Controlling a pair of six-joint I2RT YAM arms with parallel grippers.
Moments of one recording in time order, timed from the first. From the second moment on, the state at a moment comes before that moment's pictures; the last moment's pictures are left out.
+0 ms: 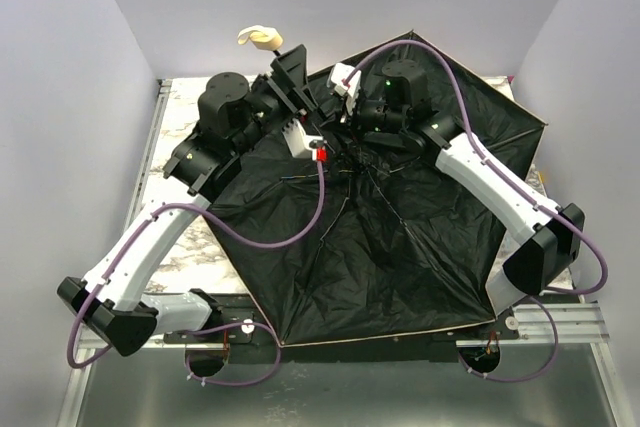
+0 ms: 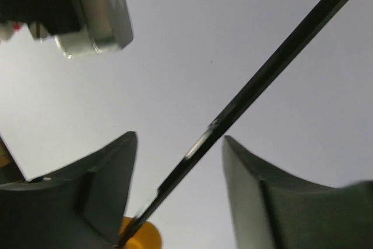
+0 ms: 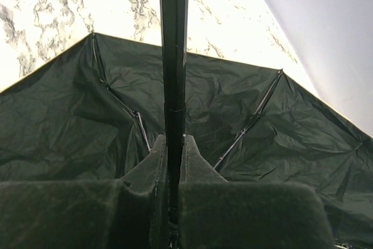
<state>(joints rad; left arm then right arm) -0.59 1.22 1.44 -0.30 0.12 2.09 0.63 1.59 1.58 -0.32 -0.53 -0.42</state>
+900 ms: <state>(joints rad) -0.56 1.48 1.63 -0.26 -0.17 2.07 0.62 1.52 1.81 -0.06 -0.52 -0.04</state>
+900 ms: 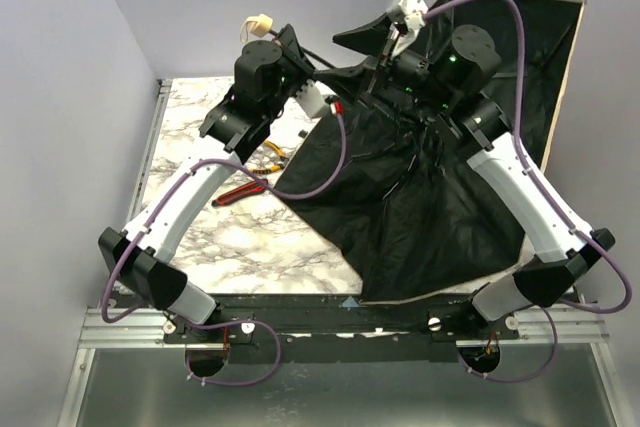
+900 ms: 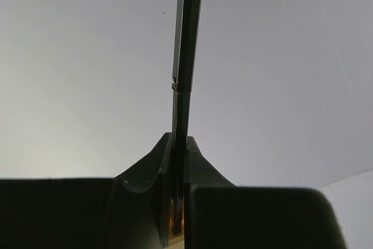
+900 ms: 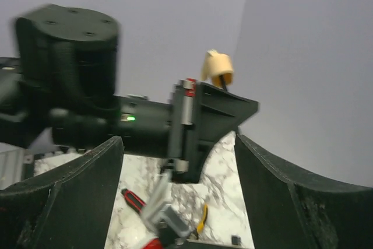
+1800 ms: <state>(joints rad) -0.55 1.73 2.12 -0.55 -0.44 1.70 0.63 1.09 1.14 0.22 -0.31 -0.16</state>
